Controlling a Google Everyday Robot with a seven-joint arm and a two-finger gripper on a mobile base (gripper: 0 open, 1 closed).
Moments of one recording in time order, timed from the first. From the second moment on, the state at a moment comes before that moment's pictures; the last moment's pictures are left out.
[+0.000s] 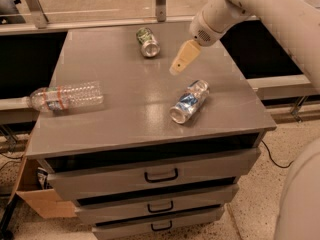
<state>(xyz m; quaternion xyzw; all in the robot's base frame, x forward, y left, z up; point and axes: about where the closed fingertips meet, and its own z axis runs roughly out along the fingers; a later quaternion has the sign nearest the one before) 0.720 -0.083 0.896 -0.54 0.78 0.05 0.32</state>
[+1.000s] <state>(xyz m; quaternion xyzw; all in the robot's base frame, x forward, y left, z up) 0.792 -0.037 0.935 -0.38 0.82 0.12 0.41</state>
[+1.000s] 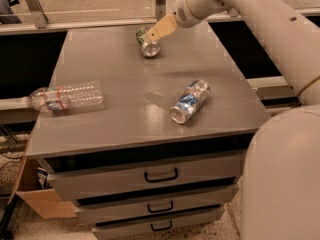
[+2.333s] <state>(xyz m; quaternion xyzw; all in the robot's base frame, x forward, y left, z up) 0.873 0.004 0.910 -0.23 0.90 0.09 0.37</state>
